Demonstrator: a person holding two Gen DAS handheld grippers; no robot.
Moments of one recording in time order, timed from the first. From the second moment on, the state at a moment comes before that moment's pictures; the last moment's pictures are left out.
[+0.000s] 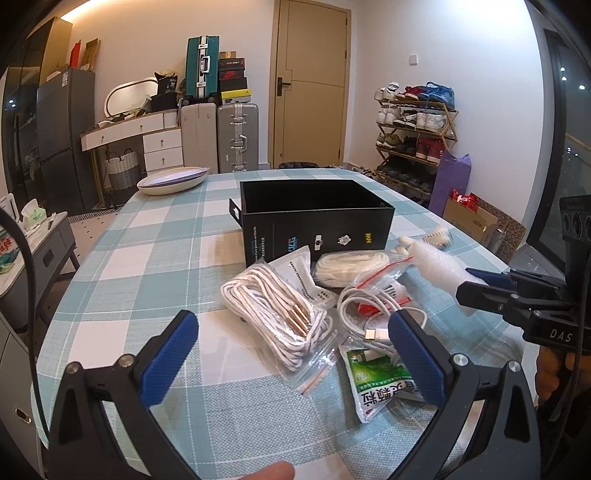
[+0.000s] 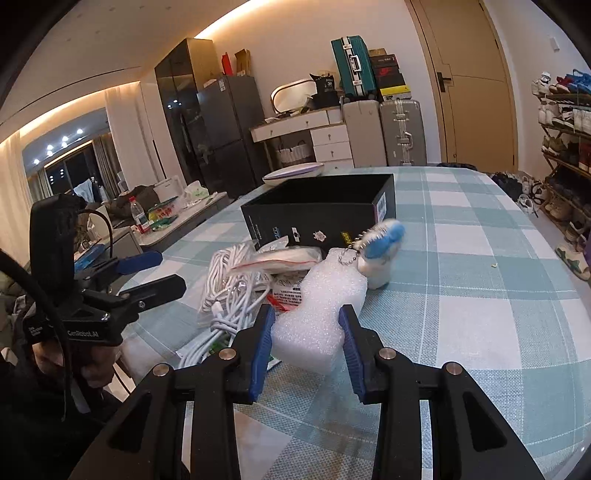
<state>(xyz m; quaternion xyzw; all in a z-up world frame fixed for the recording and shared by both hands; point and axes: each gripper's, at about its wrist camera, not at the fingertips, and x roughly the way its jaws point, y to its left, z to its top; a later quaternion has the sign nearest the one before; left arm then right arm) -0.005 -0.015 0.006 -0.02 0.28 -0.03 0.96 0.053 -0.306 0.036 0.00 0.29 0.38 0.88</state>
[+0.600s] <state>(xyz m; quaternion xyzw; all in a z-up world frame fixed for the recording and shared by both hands) 0.005 -0.062 -0.008 0.00 0.34 -0.10 0.93 0.048 -0.314 0.047 0.02 0.26 0.37 0.89</state>
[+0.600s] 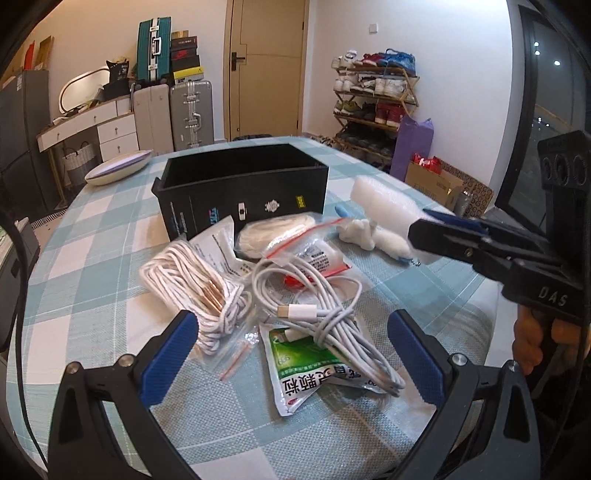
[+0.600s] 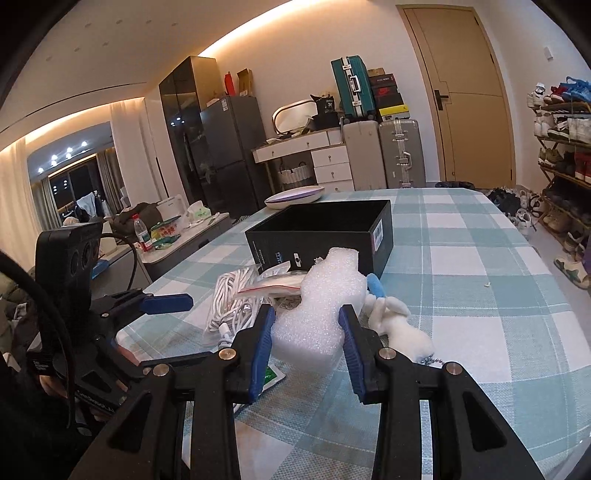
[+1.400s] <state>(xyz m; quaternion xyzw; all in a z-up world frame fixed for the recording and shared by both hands) -0.001 -0.074 -0.008 0.00 0.35 -0.16 0.92 0.047 -0.318 0.045 0.02 0.26 0.37 0.89</state>
